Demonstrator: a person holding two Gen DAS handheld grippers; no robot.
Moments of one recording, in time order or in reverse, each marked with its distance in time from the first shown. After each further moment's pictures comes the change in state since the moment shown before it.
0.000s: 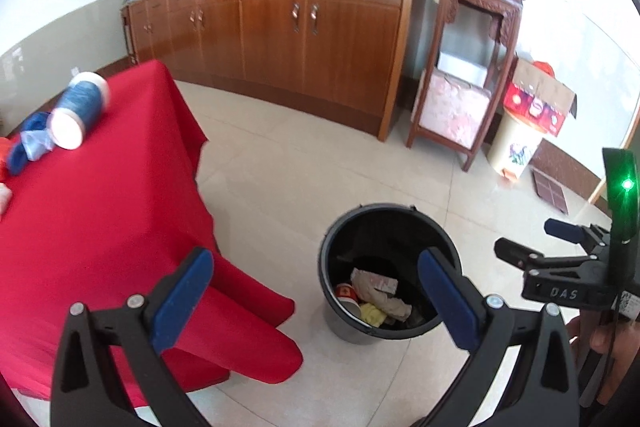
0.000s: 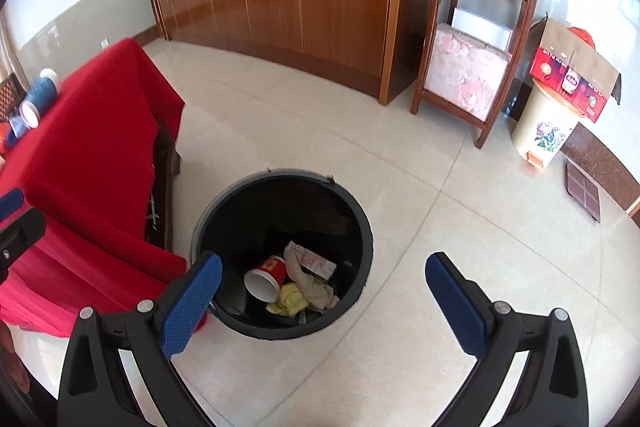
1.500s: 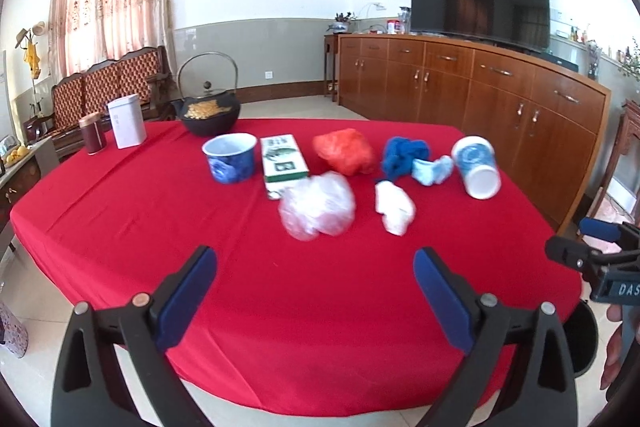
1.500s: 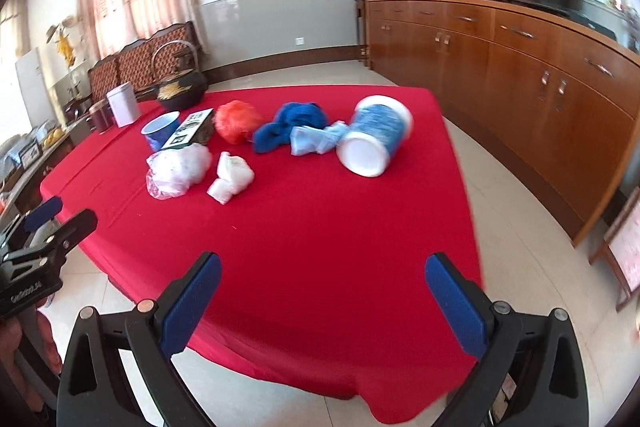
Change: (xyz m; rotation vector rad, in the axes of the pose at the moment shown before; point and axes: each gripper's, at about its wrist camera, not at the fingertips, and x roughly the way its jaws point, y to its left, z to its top) left arm -0.154 0.311 -0.060 -0.343 -0.213 0.534; right arm -0.059 0.405 0.045 -0.445 -0.158 0.498
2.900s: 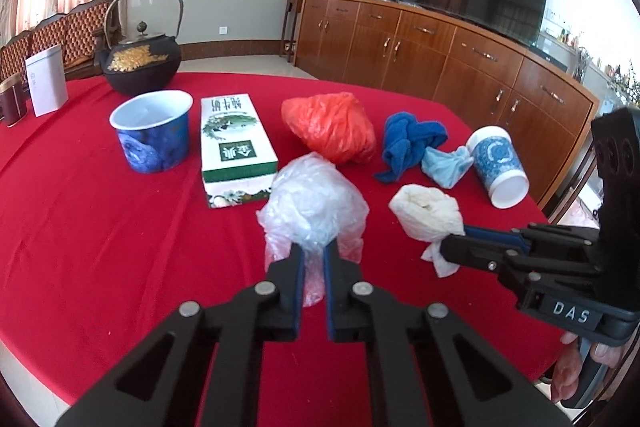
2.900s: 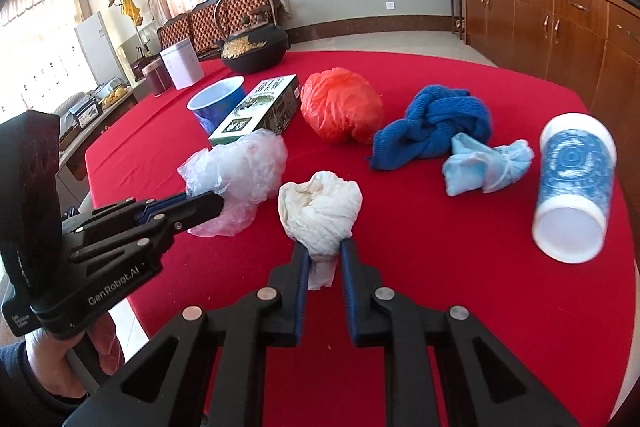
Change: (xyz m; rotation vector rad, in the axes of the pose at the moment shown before) left arm 0.113 0.018 0.022 -0.045 0.155 -0.229; right arm 0.134 0.066 0.055 -0.110 0.134 0.303
